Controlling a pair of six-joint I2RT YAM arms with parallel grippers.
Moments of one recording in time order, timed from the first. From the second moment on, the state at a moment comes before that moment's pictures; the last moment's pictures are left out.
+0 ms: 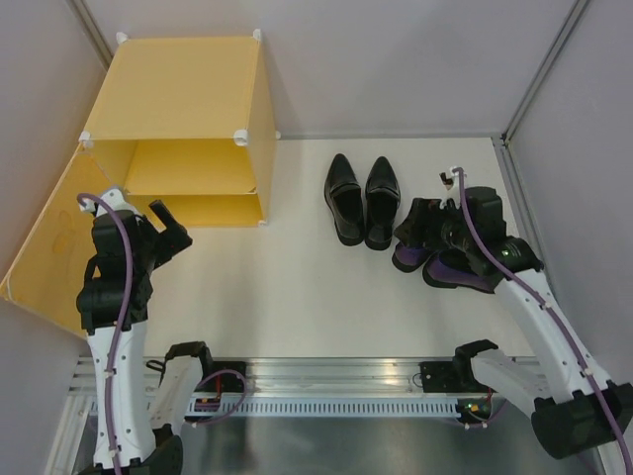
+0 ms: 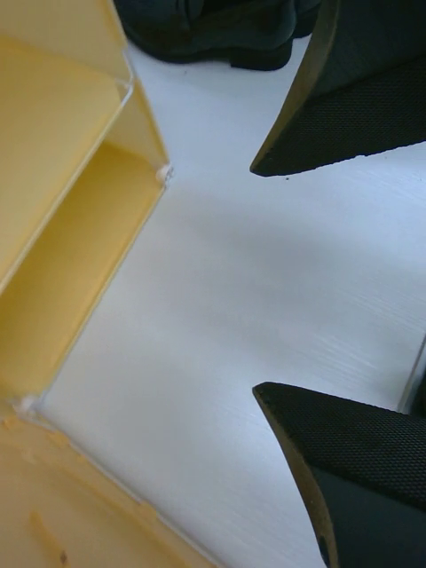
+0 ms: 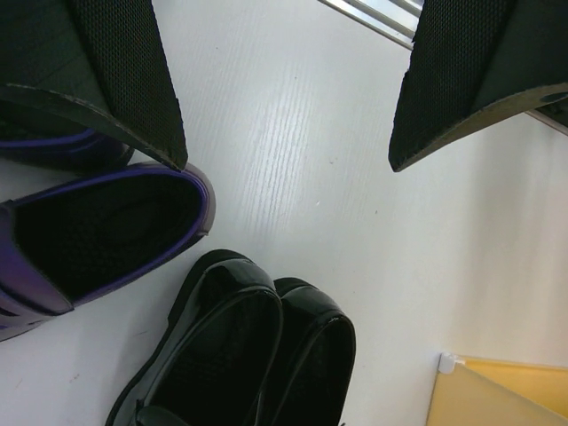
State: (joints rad) left arm 0.12 0.76 1.18 -0.98 -0.18 -0.40; right arm 0.26 0.93 0.94 -0.57 -0.23 0.33
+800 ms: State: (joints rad) left arm 0.10 0.41 0.66 -0.67 0.14 -0.41; right arm 0.46 1.97 1.56 -0.44 0.09 0.39
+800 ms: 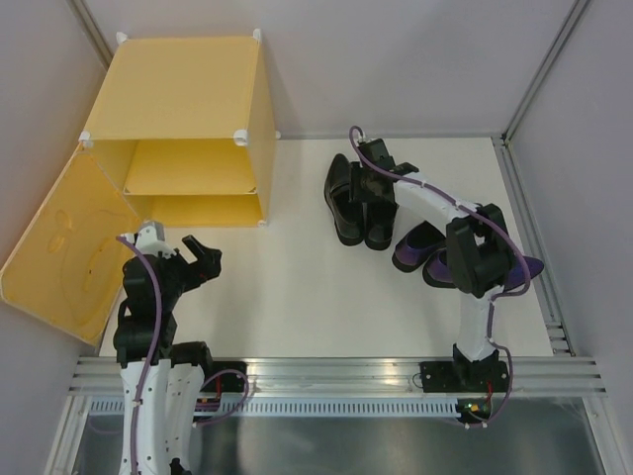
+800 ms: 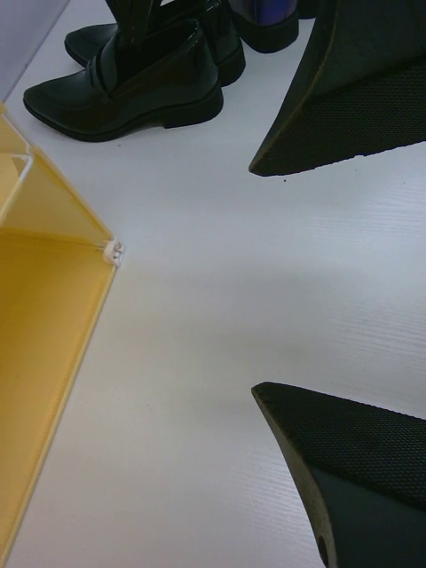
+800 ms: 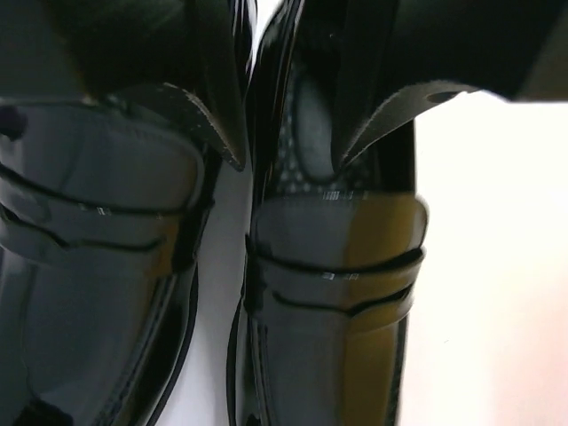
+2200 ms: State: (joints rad) left arm 0.10 0.47 0.65 -0.65 0.12 -0.41; right arm 1.02 1.67 1.05 -0.36 0.33 0.82
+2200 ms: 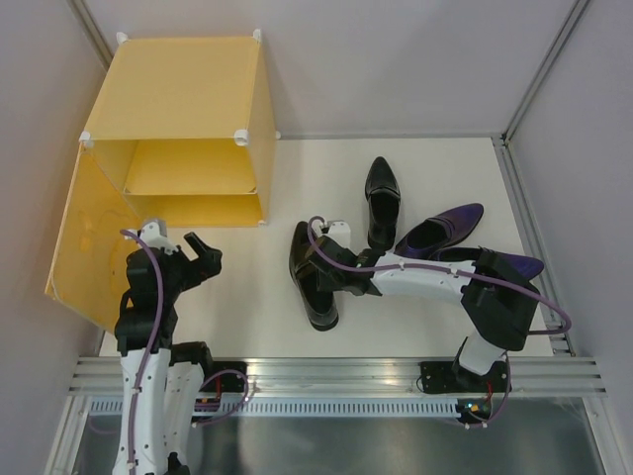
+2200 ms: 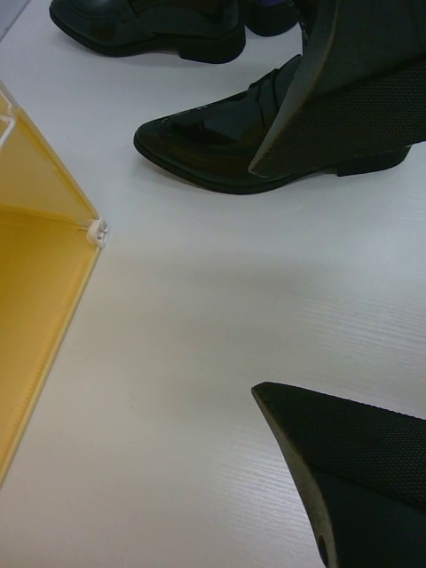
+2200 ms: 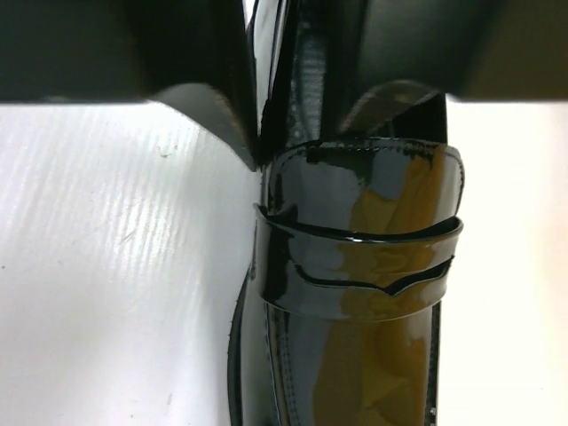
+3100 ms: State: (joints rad) left arm 0.12 0.64 0.96 -0.89 -0.54 -0.53; right arm 1.03 1.14 0.91 -0.39 0.34 0.63
